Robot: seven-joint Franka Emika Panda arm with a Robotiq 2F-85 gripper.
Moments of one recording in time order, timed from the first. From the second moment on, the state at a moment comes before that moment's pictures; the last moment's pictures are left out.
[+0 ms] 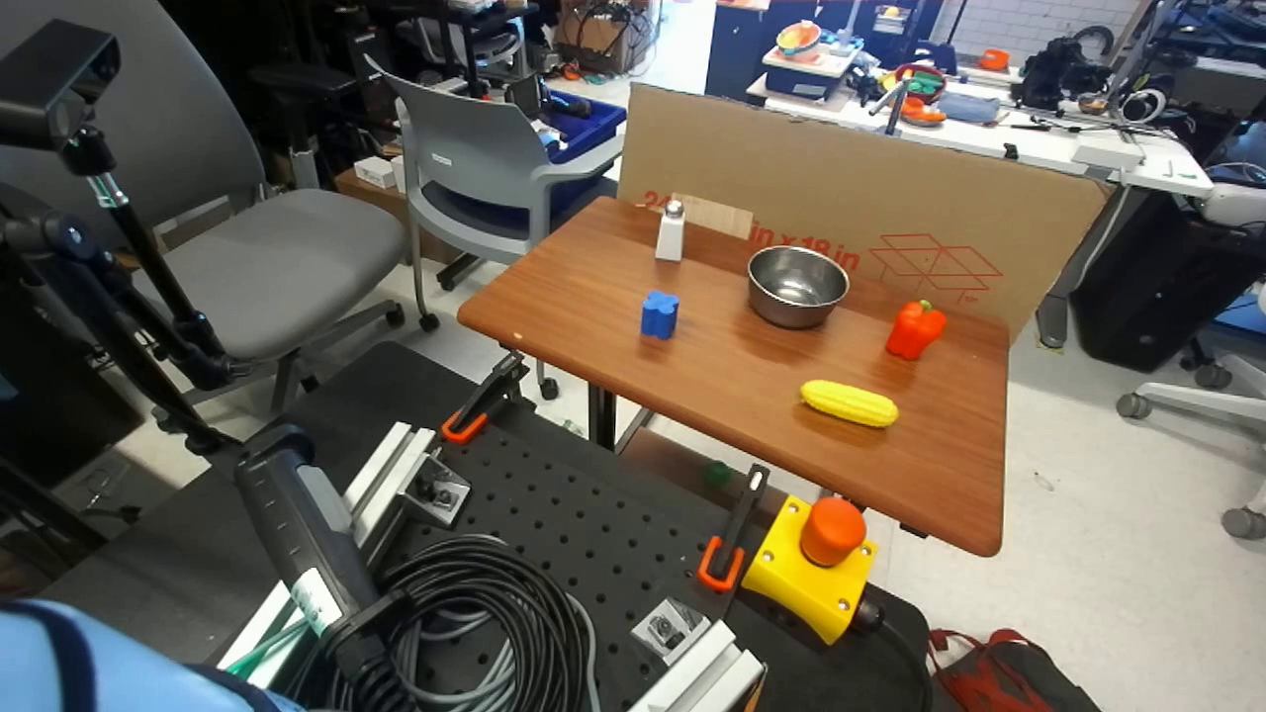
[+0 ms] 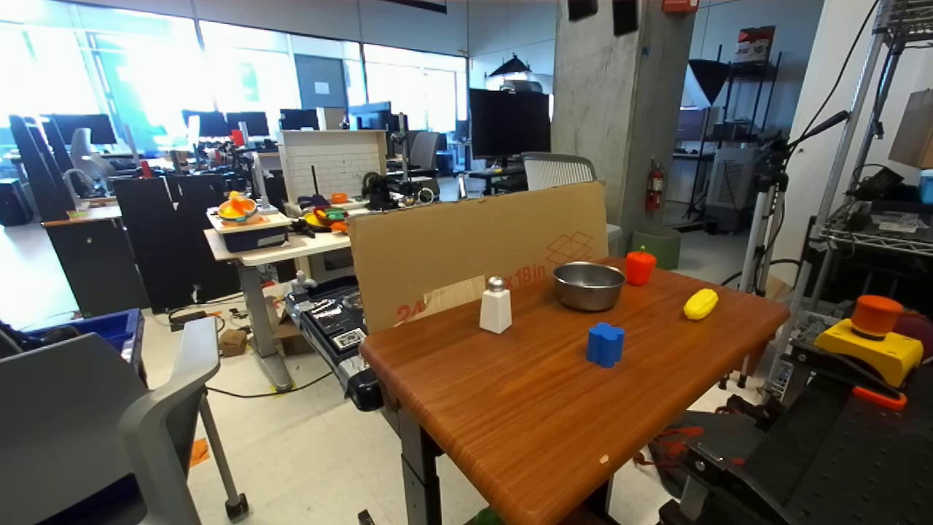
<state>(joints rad) 0.10 0.00 0.17 -1.93 -0.06 1.77 0.01</state>
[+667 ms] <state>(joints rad) 0.10 0.35 0.12 -1.78 -0.13 1.95 0.01</state>
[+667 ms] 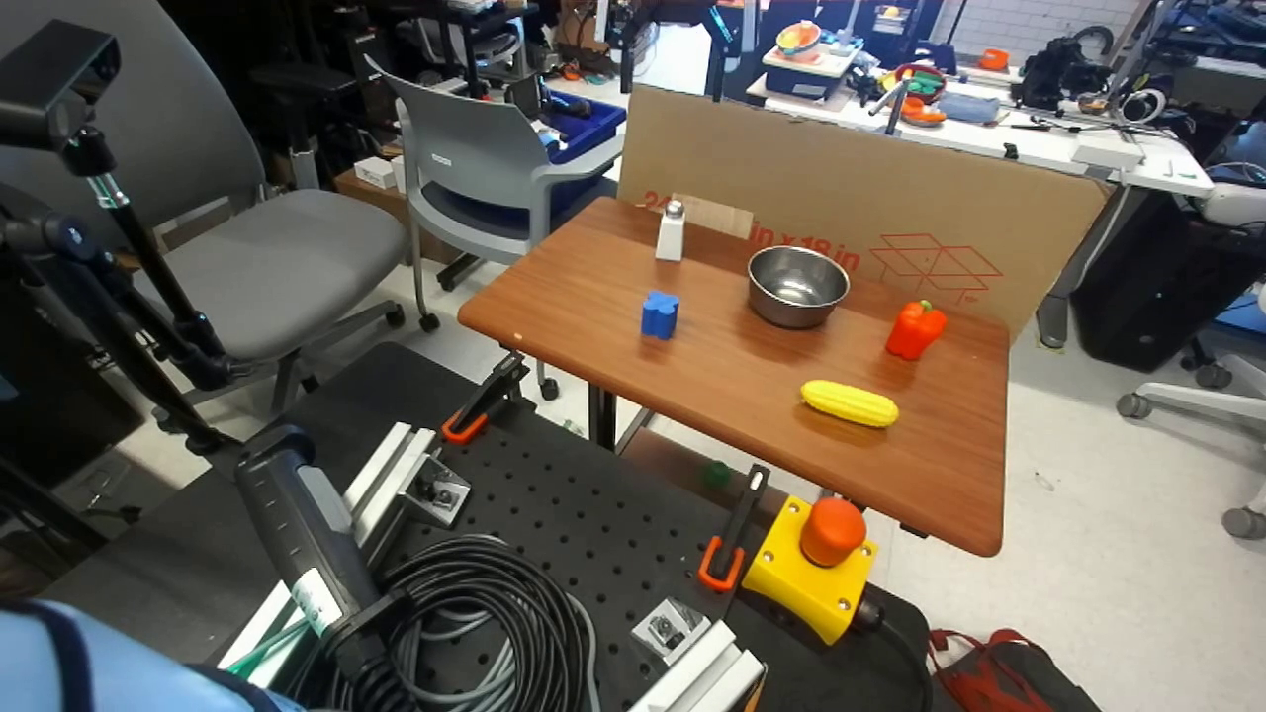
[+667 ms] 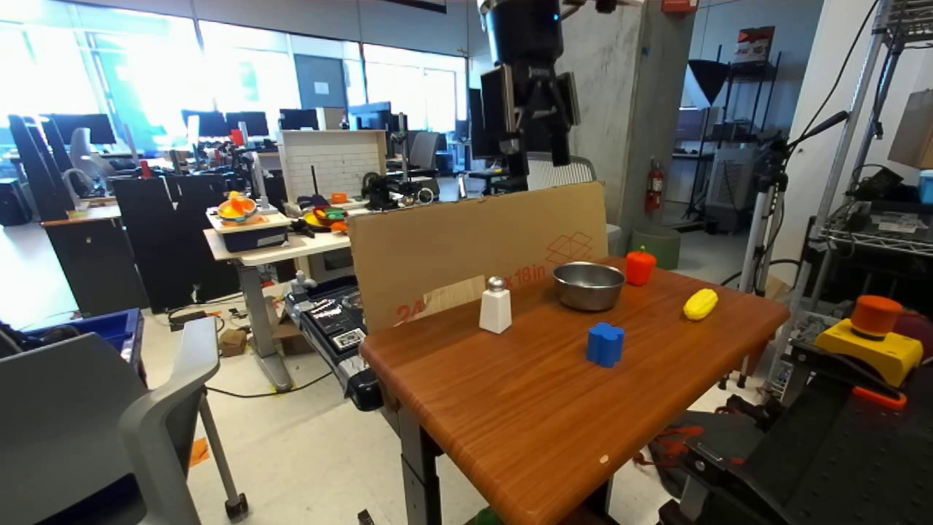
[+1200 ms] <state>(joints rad) 0.12 0.55 0.09 -1.63 -0.14 1.95 0.02</state>
